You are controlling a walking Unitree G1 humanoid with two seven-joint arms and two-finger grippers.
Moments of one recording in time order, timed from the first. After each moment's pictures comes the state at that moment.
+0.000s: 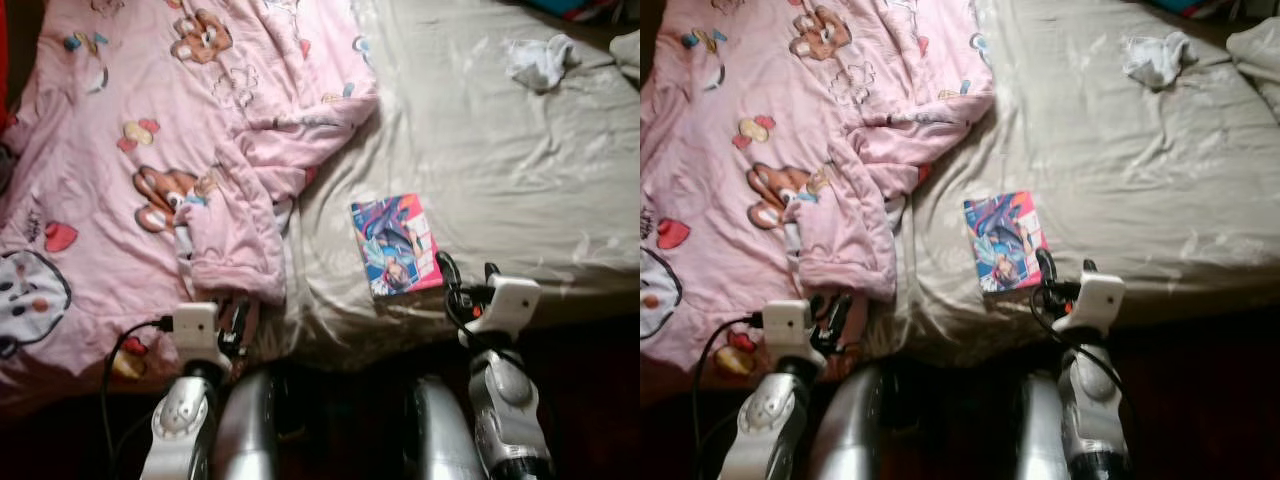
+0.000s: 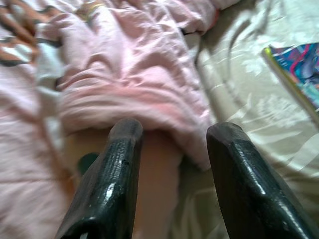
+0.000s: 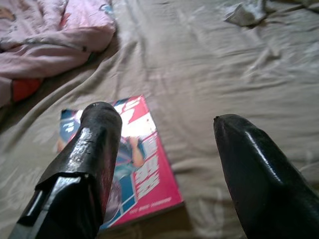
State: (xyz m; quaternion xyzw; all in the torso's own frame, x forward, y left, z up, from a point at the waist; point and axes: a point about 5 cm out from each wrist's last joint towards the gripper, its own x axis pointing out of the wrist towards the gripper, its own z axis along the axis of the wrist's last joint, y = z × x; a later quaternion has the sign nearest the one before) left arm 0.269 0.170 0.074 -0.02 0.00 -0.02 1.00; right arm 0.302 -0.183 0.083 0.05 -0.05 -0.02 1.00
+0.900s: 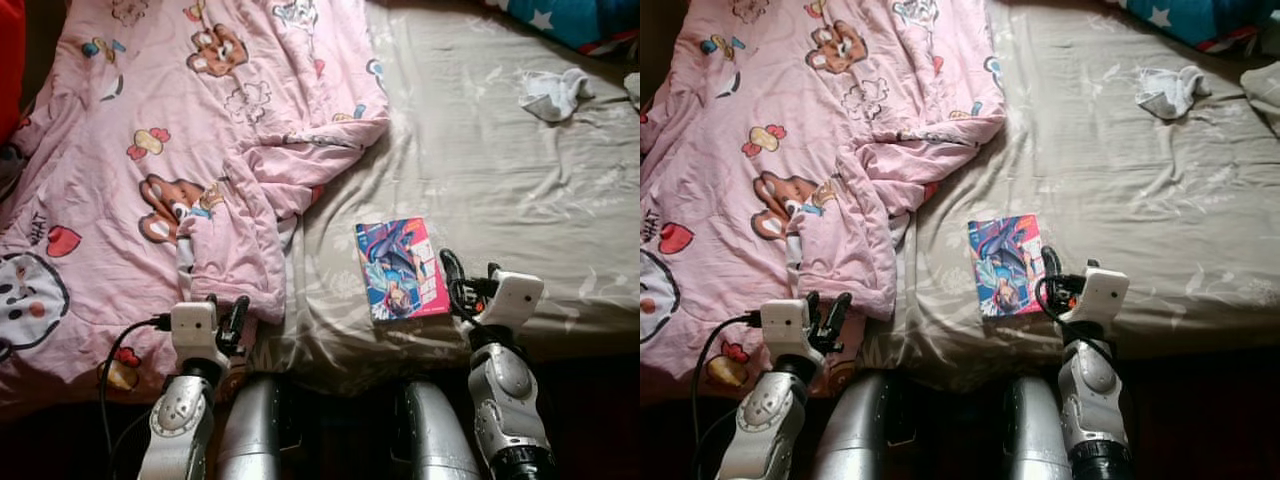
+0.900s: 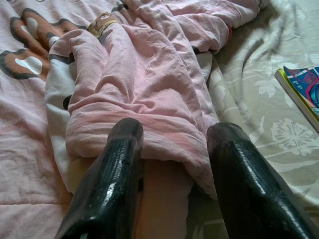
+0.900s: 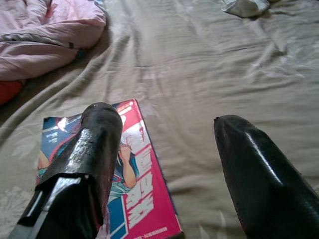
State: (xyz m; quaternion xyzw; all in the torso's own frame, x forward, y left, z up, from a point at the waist) left arm 0.272 0.176 0.077 -0.02 -0.02 -0.02 1.00; right arm 0.310 -0.190 0.079 0.06 -0.02 -0.06 1.00
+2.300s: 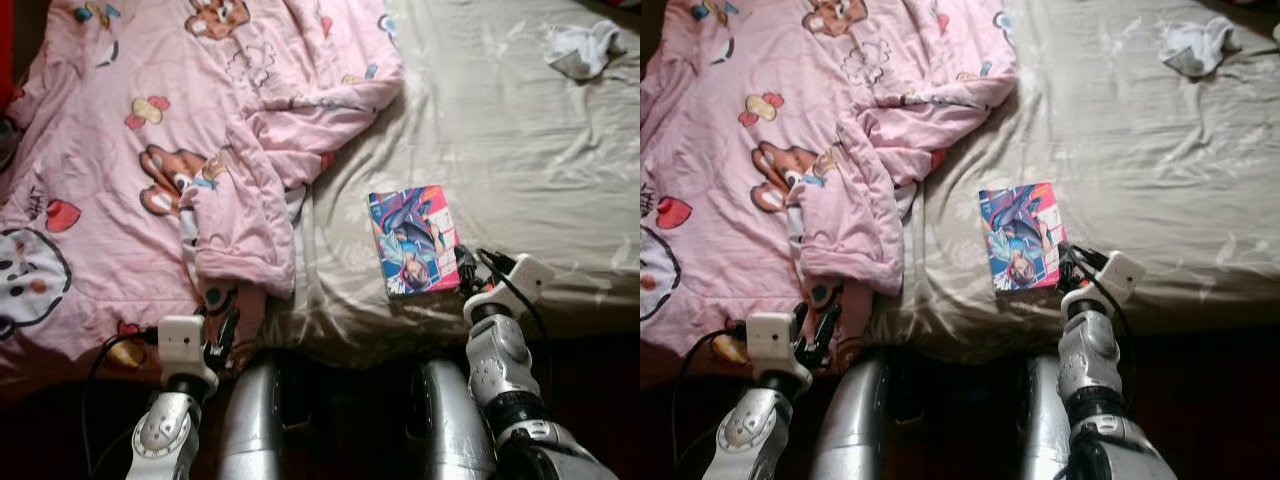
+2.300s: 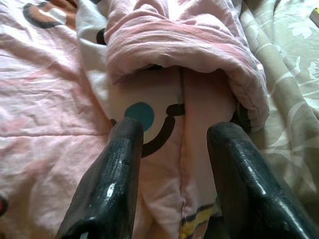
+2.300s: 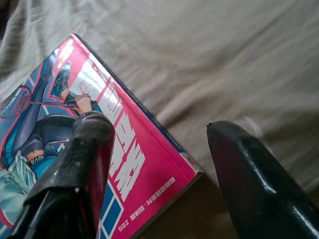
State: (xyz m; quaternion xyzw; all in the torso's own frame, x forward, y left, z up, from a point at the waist) left arm 0.247 0.188 0.080 0.00 0.00 -0.02 1.00; right arm 0.350 -0.208 0.078 0.31 0.05 -0.12 0.94
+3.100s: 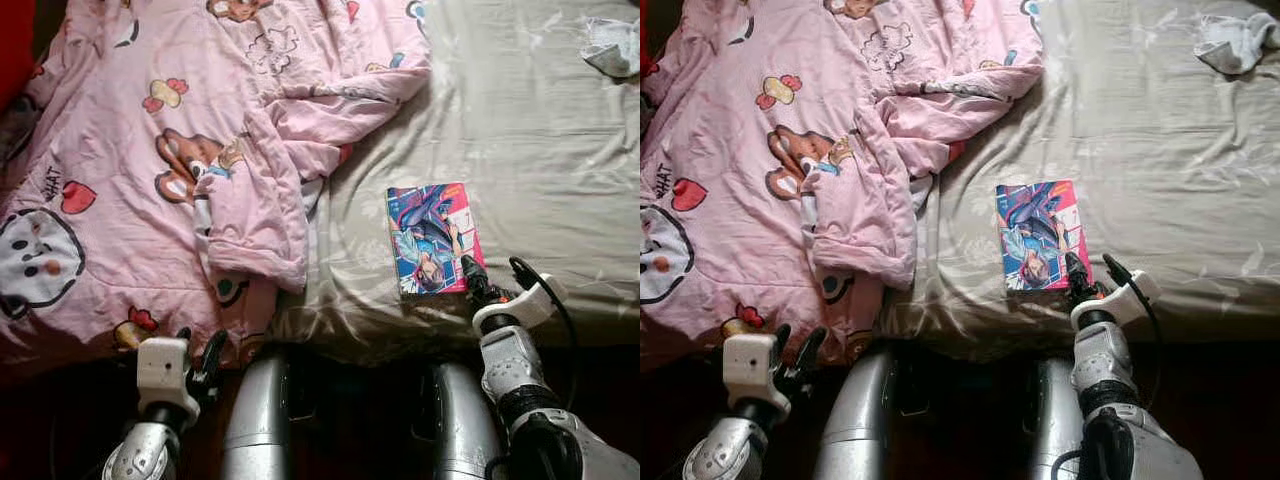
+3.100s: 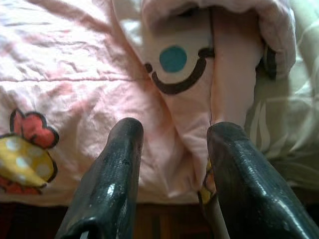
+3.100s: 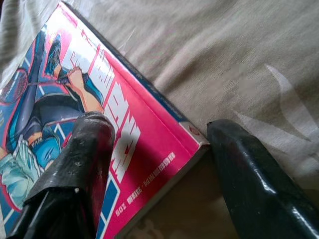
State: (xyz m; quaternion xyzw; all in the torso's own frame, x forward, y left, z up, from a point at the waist) left arm 0.212 0.199 0.077 0.02 0.04 -0.02 1.00; right arm 0.340 -0.216 0.061 0.37 0.06 -0.09 0.92
